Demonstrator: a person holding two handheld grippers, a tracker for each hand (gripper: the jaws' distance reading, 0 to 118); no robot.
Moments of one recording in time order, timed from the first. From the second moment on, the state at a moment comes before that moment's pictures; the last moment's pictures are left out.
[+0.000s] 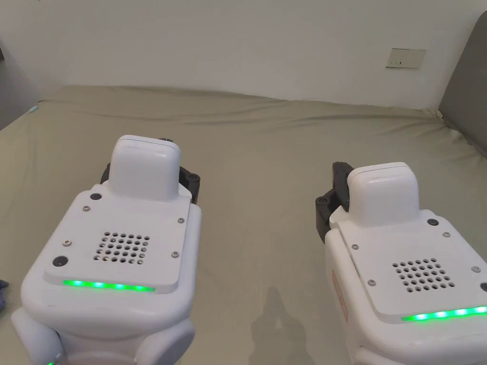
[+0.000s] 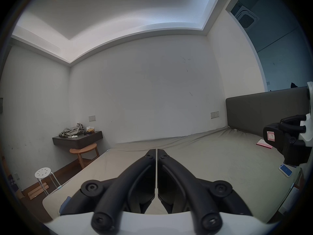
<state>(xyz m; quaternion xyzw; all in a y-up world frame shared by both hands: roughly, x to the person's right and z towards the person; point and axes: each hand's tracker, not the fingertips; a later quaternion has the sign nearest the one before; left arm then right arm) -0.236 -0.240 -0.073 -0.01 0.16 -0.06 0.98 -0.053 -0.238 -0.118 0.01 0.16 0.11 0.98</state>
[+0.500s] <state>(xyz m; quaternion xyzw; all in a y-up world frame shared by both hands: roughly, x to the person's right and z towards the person) -0.237 -0.239 -0.072 0.00 0.16 -0.06 0.98 -0.053 -0.238 -0.119 0.01 0.16 0.11 0.98</state>
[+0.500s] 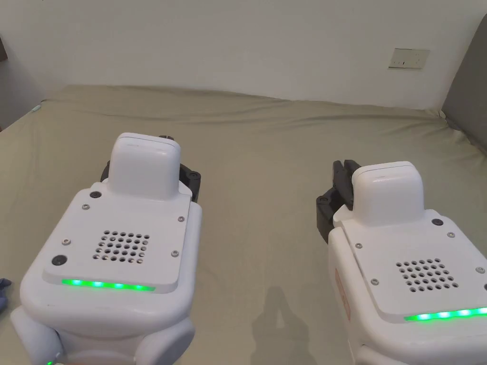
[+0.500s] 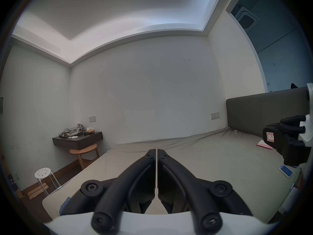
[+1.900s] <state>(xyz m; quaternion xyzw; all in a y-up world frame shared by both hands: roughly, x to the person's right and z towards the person) -0.244 -0.231 -0.067 0.02 0.17 -0.06 0.98 -0.059 -0.203 -0.138 -0.15 0.11 0.06 0.98</state>
